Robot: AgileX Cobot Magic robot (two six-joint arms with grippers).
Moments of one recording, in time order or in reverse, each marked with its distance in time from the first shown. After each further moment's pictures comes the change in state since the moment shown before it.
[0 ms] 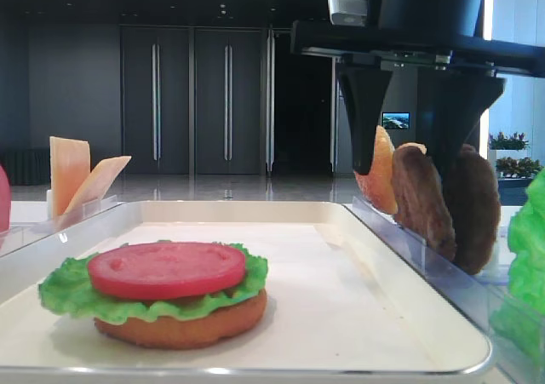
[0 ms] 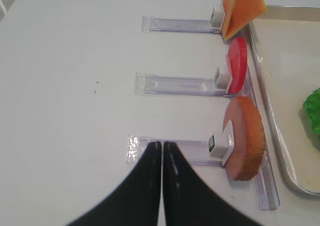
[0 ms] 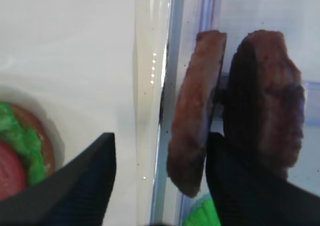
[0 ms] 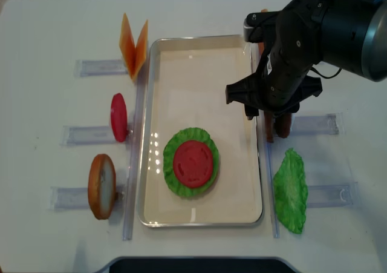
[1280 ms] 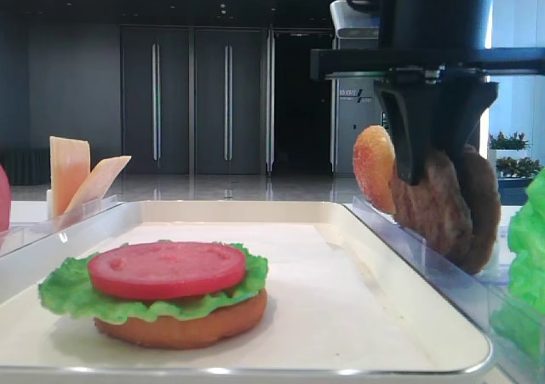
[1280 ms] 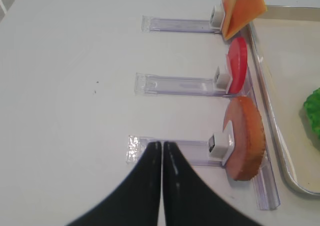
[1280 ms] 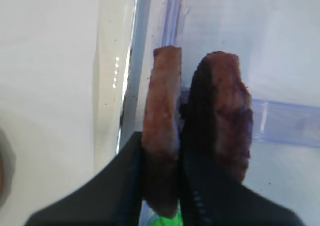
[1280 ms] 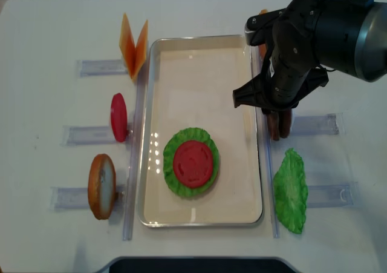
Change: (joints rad) left arm 0.000 0.000 0.000 0.000 0.000 0.000; right arm 0.000 0.007 0.000 -0.129 0.022 -0.001
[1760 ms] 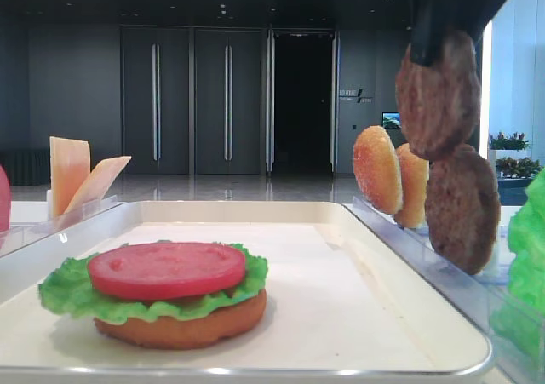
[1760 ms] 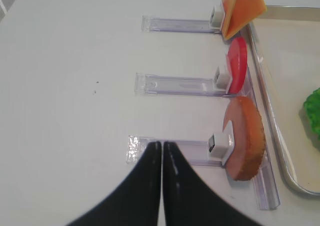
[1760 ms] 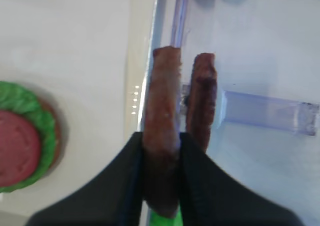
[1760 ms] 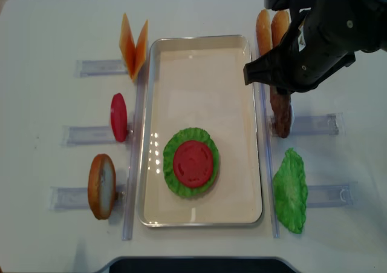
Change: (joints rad) left arm 0.000 0.000 0.000 0.000 0.000 0.000; right arm 0.000 -0.234 0.000 0.084 0.069 -0.069
